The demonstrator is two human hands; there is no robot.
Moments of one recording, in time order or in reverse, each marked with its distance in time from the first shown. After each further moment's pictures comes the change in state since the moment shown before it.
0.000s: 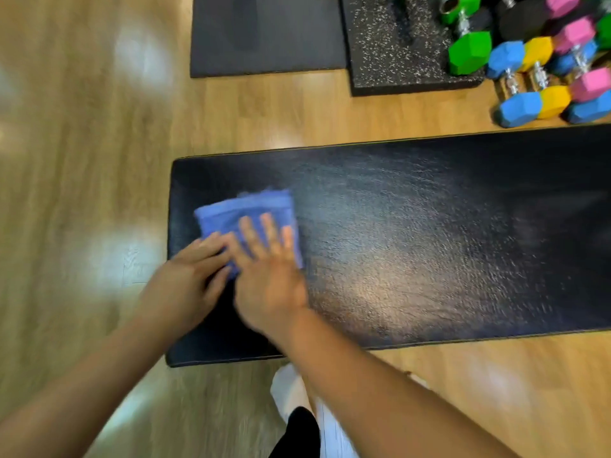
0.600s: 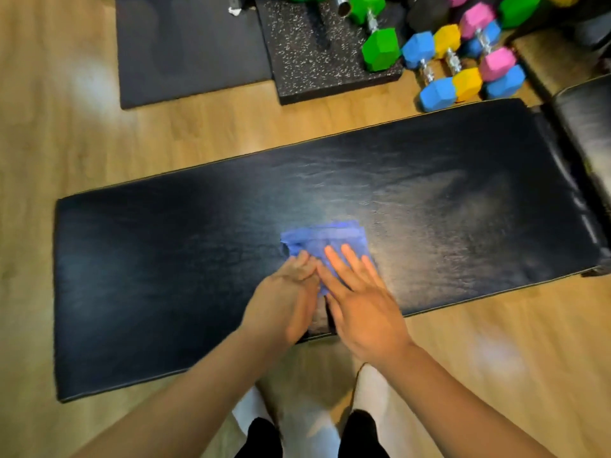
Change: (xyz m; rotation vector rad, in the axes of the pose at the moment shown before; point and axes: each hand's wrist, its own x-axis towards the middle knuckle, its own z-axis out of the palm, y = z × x) left_hand 0.084 0.259 0.085 0.009 -0.172 0.285; right_hand -0.167 0.252 -0.022 0.015 0.147 0.160
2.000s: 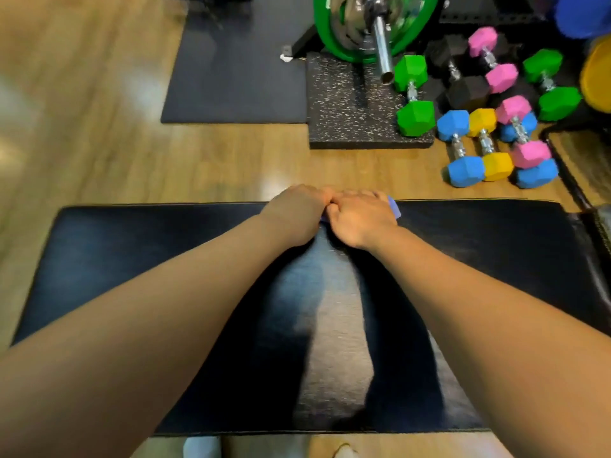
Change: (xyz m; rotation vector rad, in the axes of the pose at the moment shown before) left_hand 0.167 -0.103 -0.060 -0.031 -0.050 -0.241; right_hand 0.241 0.031 -0.076 -0.063 -0.185 -0.026
